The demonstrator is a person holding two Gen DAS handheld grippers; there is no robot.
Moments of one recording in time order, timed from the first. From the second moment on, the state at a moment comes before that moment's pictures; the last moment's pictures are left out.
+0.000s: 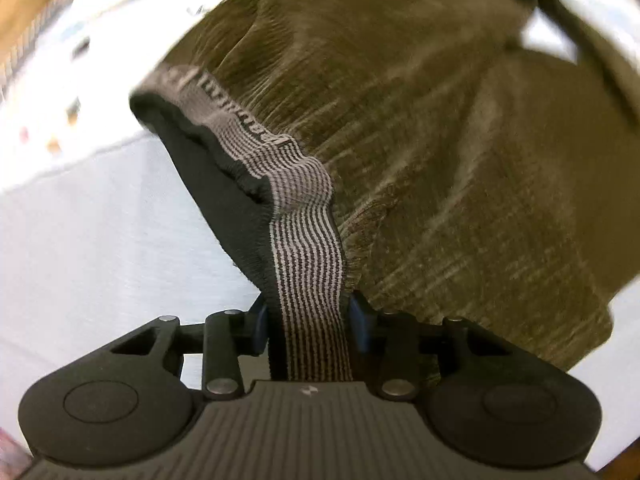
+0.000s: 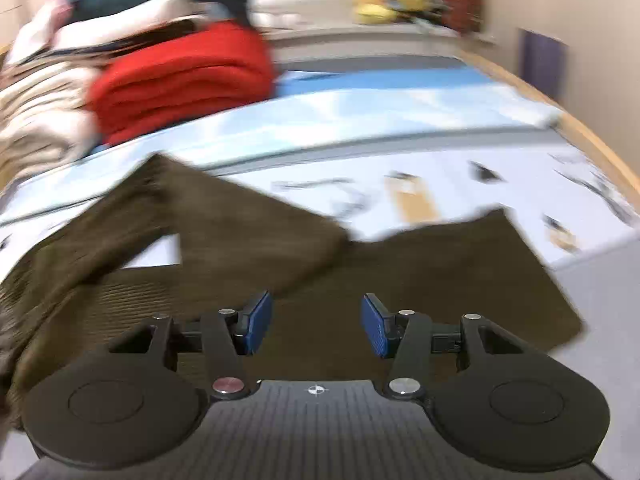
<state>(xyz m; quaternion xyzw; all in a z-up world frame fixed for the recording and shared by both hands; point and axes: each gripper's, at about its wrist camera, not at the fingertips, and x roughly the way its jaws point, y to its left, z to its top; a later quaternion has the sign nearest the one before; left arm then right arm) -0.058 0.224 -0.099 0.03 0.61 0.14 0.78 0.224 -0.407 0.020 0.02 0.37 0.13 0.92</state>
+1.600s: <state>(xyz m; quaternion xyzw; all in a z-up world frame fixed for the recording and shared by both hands) -0.066 0.278 -0.103 -0.12 0.60 0.18 0.77 0.289 -0.573 -0.095 0.31 0.43 -0.14 0.84</state>
